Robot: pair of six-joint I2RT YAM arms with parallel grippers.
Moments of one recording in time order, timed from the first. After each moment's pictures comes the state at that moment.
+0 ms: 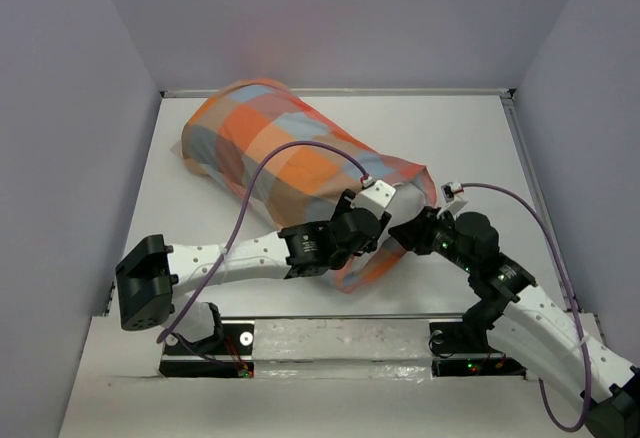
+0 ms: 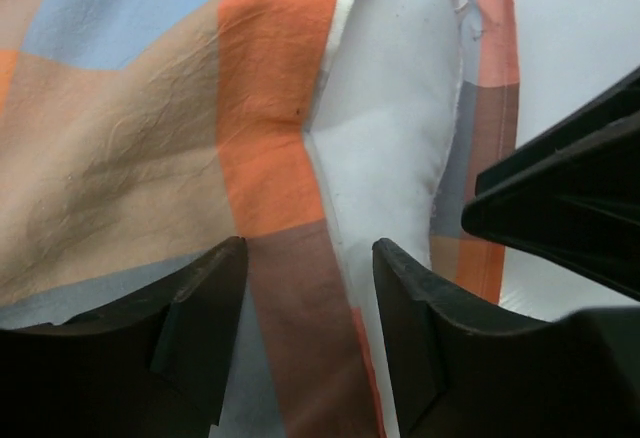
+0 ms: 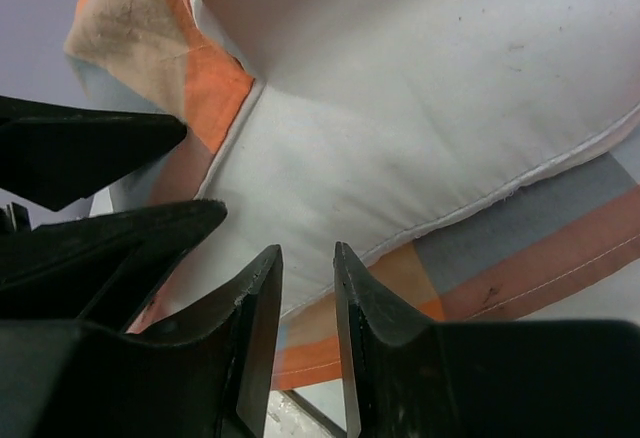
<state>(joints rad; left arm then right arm) -1.25 1.44 1.06 -0.20 -0.60 -0.28 0.58 0.59 0.42 -0.15 -0.12 0.72</state>
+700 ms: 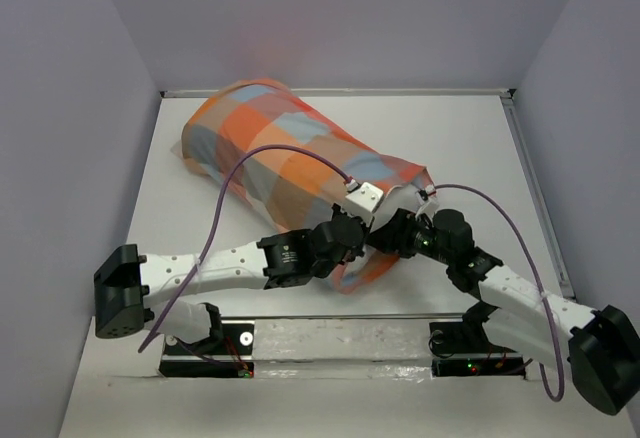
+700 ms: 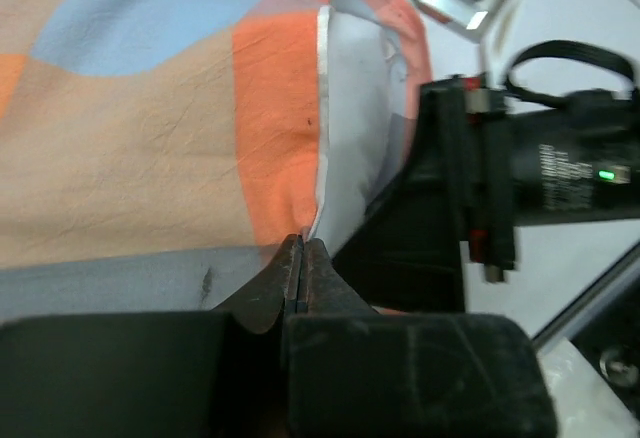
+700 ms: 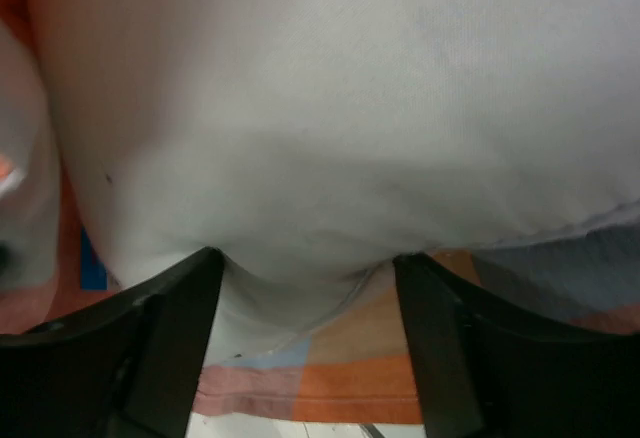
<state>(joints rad) -1.29 1.33 0.98 -0.08 -0.60 -0.31 0.58 0.87 0.29 0.22 -0.32 0.89</state>
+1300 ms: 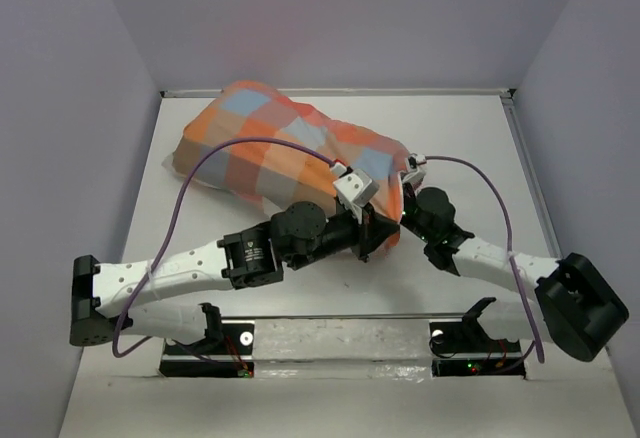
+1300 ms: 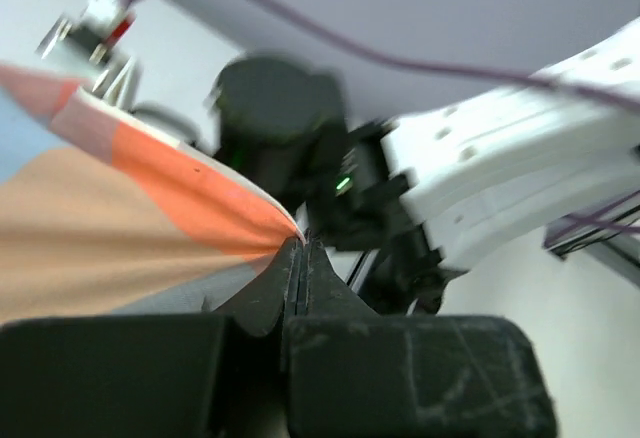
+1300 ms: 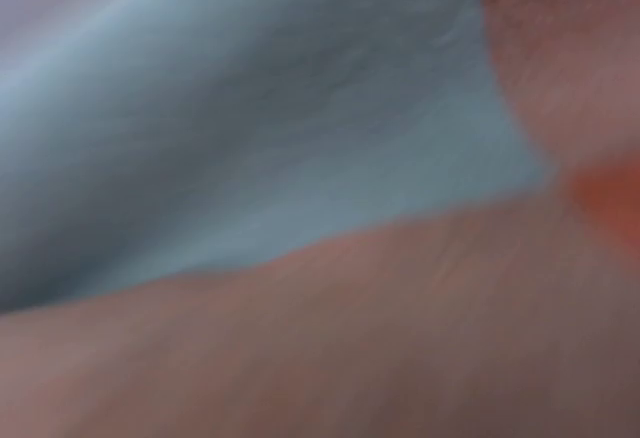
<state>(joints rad) -1.33 1.13 1.04 -0.01 -0.21 -0.39 0.64 1.20 0.46 0.67 -0.12 0.86</state>
